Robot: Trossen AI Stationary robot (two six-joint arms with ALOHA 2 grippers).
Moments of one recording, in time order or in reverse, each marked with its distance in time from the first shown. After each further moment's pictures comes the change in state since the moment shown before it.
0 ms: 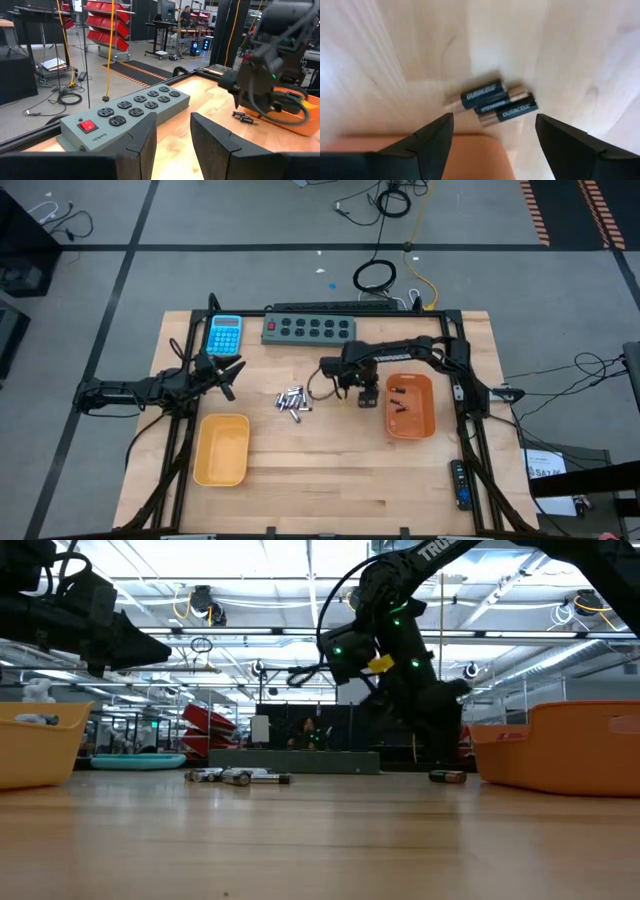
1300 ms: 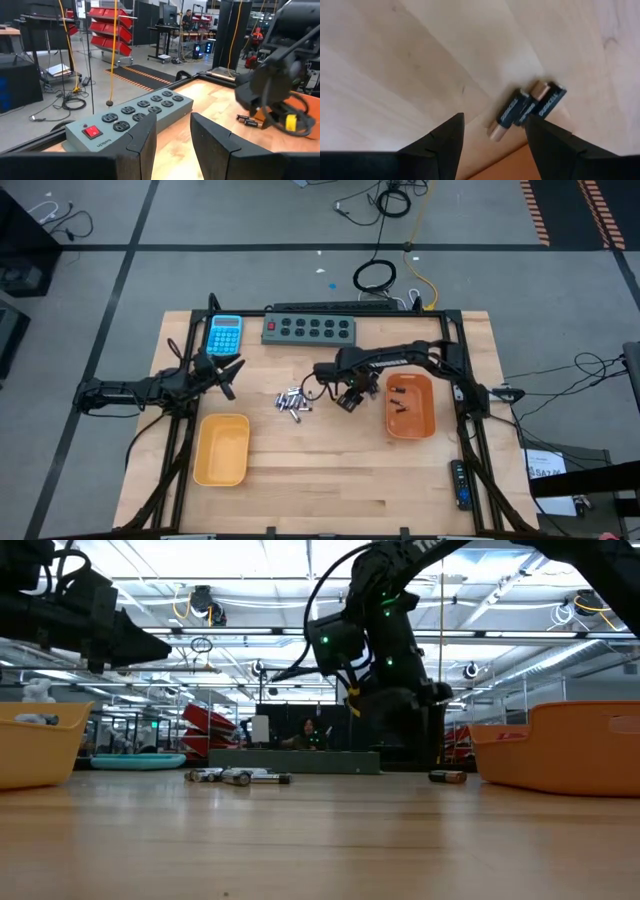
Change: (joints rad) left arm 0.000 0.000 0.000 0.030 -0.015 0.044; right arm 0.055 0.037 0.058 0.018 -0.016 0.670
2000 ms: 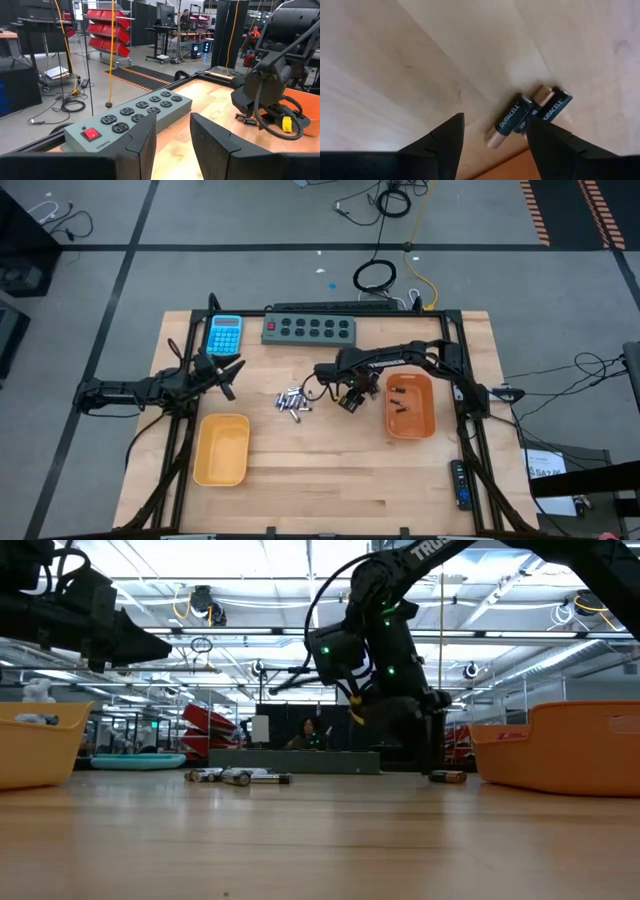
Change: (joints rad) left arm 0.000 0.000 0.000 -0.005 0.009 0.015; right arm -0.008 0.015 -0.030 0.020 -0.007 -0.042
